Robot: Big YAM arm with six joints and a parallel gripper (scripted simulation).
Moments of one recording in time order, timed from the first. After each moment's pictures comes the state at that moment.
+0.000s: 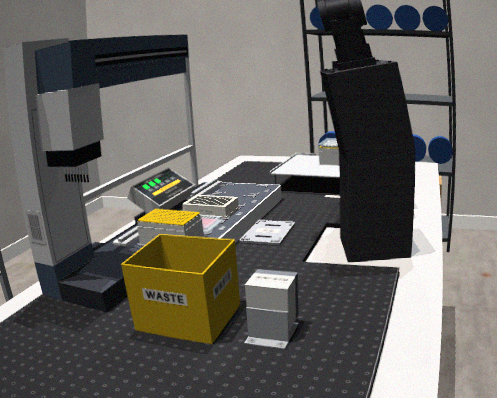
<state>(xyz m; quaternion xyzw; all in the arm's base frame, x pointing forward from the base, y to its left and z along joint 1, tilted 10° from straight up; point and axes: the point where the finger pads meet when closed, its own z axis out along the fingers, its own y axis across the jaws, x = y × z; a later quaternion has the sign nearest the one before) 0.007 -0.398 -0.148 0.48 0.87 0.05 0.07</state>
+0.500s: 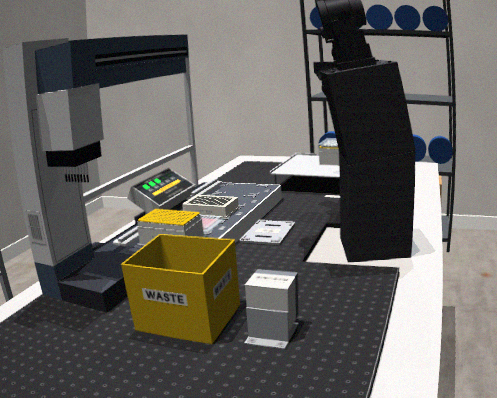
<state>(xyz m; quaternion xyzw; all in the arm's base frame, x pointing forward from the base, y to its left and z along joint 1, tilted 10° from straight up) 0.047 -0.346 -0.141 0.35 0.93 0.04 0.08</state>
